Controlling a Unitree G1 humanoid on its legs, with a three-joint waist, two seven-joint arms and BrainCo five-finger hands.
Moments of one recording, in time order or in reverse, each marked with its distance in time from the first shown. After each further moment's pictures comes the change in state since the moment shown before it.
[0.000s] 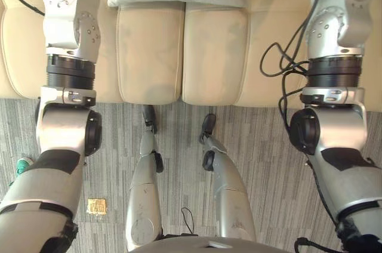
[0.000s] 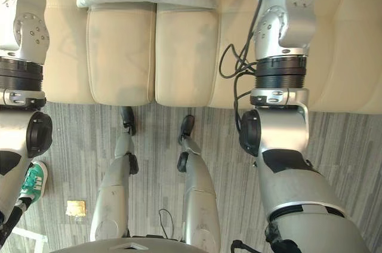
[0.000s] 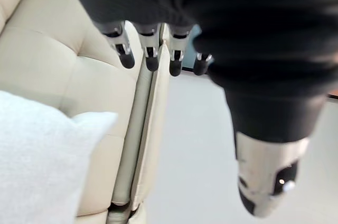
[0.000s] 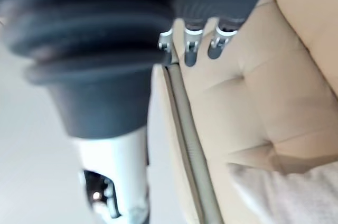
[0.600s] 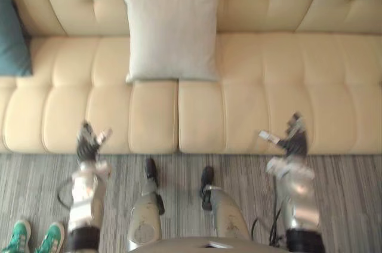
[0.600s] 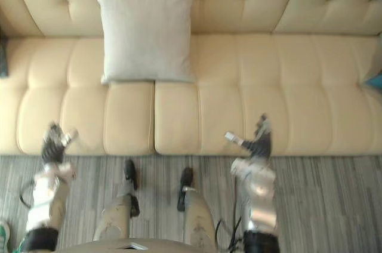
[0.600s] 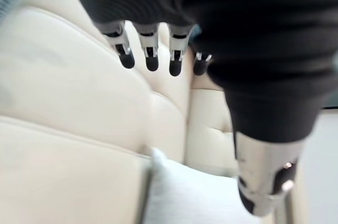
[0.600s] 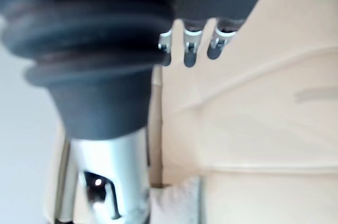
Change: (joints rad) left arm 1.456 -0.360 0.171 -0.155 0.185 0.073 -0.298; right arm 1.468 0.367 -0.008 -0.341 -0.353 0.038 0.375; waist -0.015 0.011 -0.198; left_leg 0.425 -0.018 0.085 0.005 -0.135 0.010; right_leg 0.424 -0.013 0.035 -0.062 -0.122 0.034
